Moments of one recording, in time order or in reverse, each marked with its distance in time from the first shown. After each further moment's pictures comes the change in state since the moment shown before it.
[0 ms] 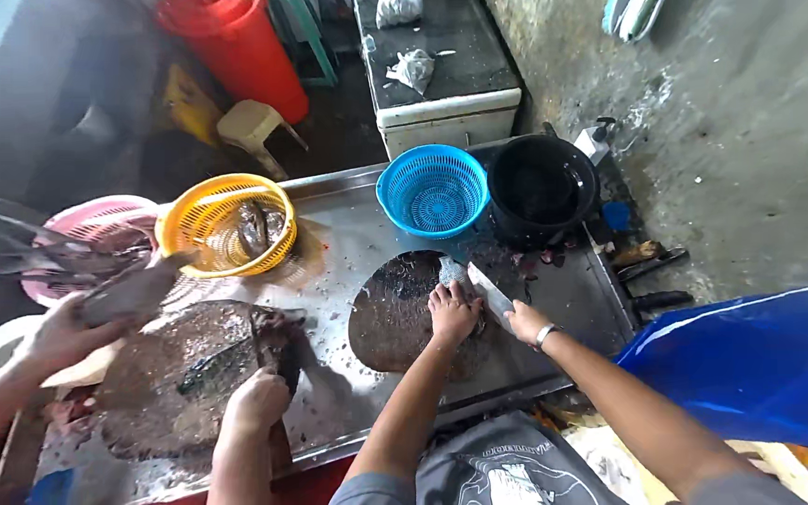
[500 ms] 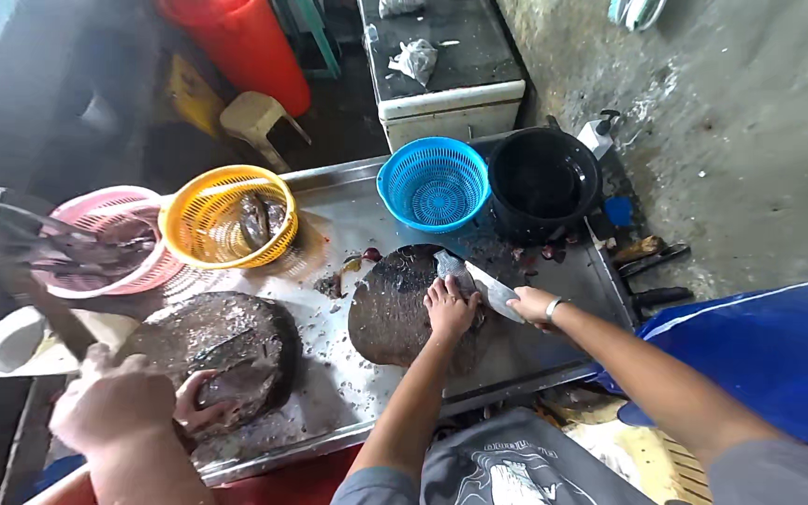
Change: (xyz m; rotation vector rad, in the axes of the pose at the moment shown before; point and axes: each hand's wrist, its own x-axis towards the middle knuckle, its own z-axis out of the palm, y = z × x) left_hand -0.008 -0.004 0.011 -0.041 0.122 -0.051; right_hand 0.007 0.005 -0.038 -0.080 -0.162 -0.011
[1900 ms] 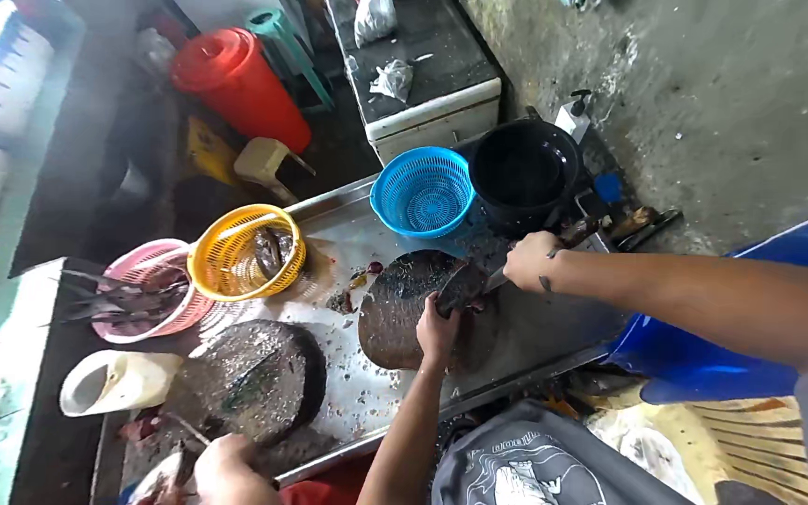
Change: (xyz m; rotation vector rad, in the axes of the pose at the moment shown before) left_hand -0.041 -0.029 -0.027 -0.195 0.077 -0.057; right_hand -0.125 -0.065 -0.058 -0.972 0.166 -0.194
